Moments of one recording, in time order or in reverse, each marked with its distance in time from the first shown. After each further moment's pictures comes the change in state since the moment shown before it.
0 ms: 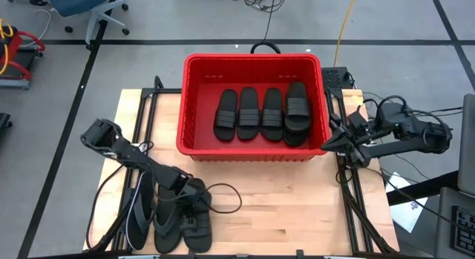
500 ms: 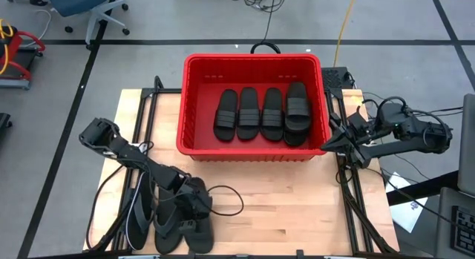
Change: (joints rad) left arm -0.008 -0.045 -0.001 0.123 0.050 -0.099; right arm 0.000 0.001 0.000 -0.001 -0.007 -0.056
